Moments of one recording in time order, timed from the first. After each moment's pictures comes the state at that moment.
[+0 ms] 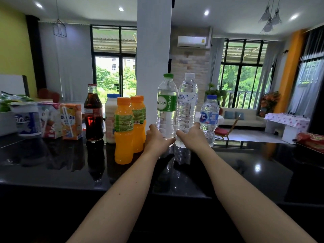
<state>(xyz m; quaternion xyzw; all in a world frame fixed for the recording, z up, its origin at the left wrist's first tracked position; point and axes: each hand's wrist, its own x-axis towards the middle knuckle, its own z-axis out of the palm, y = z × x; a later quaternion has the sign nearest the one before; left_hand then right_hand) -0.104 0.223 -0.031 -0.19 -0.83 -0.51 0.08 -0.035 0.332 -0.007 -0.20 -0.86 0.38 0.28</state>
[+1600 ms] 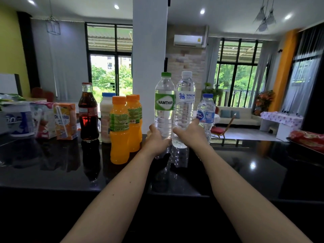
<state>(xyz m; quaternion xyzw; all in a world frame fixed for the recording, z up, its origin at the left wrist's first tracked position) -0.105 0.225 -0.035 -0.24 -0.85 -0.48 0.03 -0.019 0.326 0.003 -0.21 -0.86 0.36 0.29</state>
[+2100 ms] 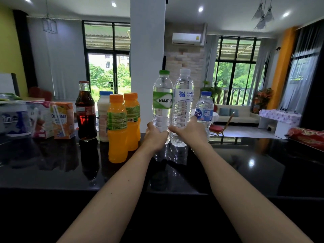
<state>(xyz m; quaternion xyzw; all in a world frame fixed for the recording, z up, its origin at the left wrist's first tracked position) -0.106 0.229 -0.031 -0.21 -0.82 -0.53 0.02 -0.016 0.326 0.005 -0.21 -0.87 0.33 0.30</state>
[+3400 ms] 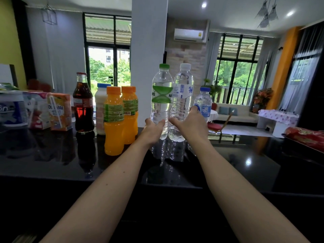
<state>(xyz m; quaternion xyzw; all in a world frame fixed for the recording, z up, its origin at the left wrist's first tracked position) -0.094 0.225 -0.025 -0.21 -0.82 -0.54 -0.02 -0.021 0.332 0.005 -0.23 -0.88 0.21 0.37</state>
